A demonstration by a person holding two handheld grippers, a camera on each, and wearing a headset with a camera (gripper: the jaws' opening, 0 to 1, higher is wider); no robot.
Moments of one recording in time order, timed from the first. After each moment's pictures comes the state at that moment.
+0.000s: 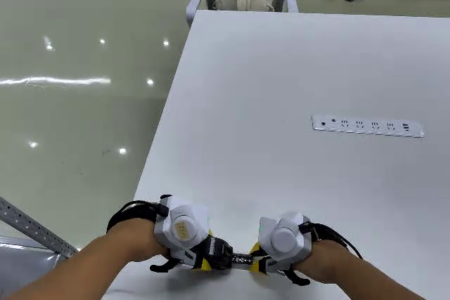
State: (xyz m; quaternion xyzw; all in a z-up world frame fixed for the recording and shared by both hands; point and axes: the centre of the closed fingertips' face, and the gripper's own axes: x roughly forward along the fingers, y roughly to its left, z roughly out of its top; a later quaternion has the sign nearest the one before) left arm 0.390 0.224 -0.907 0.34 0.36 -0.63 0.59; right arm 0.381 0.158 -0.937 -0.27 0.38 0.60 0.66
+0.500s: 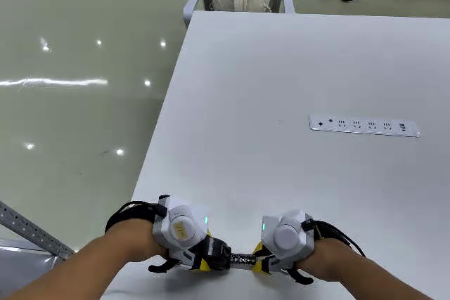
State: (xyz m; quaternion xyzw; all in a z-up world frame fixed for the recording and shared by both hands) left arm 0.391 0.224 -0.907 0.34 0.35 -0.64 0.59; right arm 0.381 0.150 -0.941 -0.26 0.39 0.59 0.66
